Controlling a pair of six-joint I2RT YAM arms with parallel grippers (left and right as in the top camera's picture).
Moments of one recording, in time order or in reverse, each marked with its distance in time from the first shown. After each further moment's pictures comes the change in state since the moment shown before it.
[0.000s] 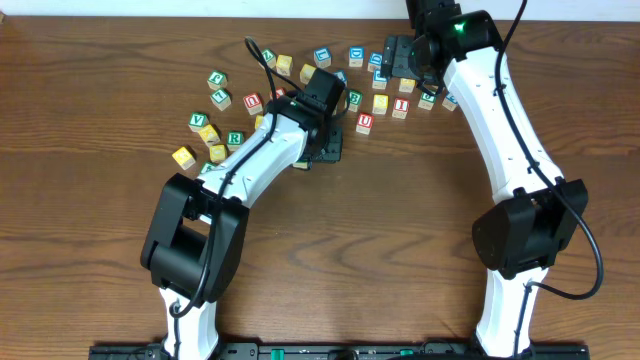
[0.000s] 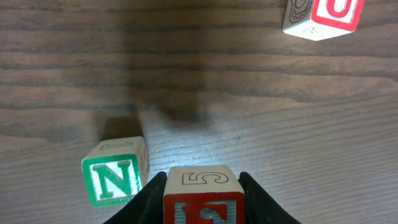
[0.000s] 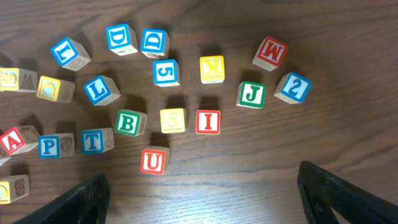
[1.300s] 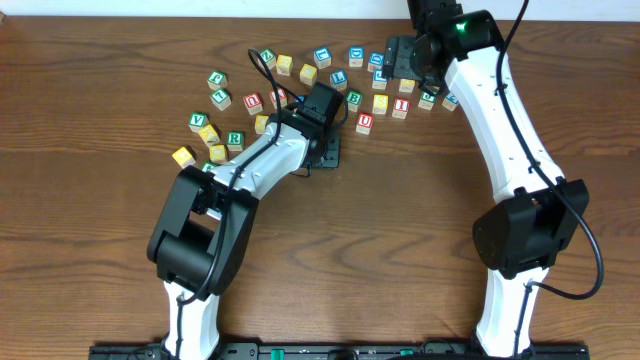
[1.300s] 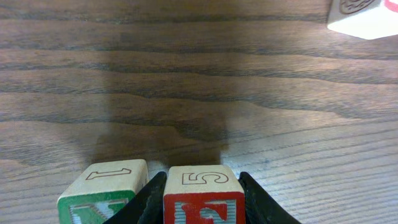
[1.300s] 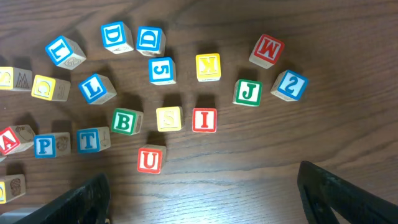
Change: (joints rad) left arm 0.000 0.041 -0.082 0.130 -0.031 -0.011; right arm -0.005 0.000 0.000 -0.008 0.001 0.000
